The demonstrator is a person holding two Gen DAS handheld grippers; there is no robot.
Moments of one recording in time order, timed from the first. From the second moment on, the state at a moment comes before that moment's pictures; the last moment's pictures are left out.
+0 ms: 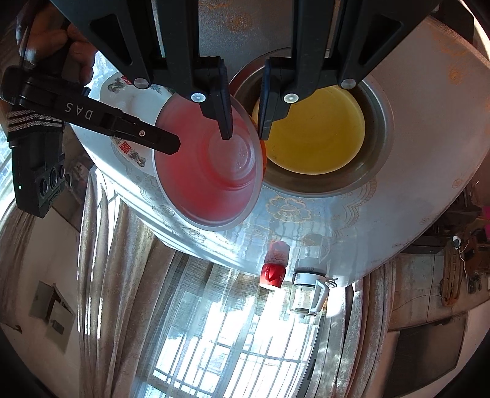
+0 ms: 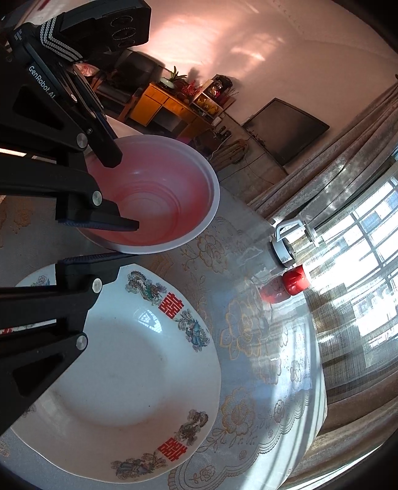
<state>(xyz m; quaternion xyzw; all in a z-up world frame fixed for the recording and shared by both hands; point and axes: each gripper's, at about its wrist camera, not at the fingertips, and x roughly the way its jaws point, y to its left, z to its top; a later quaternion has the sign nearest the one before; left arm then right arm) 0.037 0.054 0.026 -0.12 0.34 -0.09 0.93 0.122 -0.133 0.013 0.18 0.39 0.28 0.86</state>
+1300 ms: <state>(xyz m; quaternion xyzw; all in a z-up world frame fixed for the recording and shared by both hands) 0.039 0.127 -0.013 -0.20 0.39 -0.01 0.90 0.140 -0.053 -0.015 0.12 0.45 0.31 0.83</state>
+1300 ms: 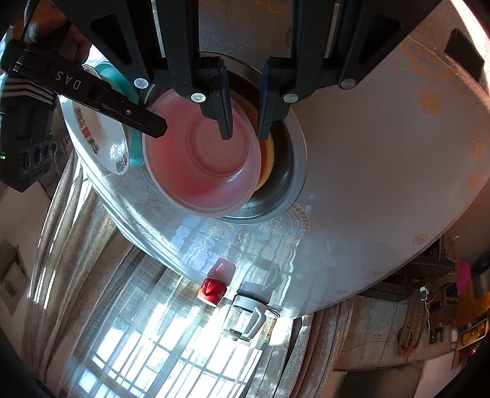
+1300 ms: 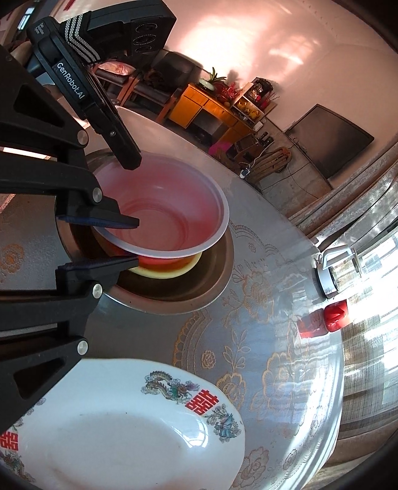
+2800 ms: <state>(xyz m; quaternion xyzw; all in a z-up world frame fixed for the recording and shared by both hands) 0.048 0.102 -0.022 -0.07 0.37 0.04 0.93 0.126 -0.032 -0.008 -0.01 0.40 0.25 0.88</state>
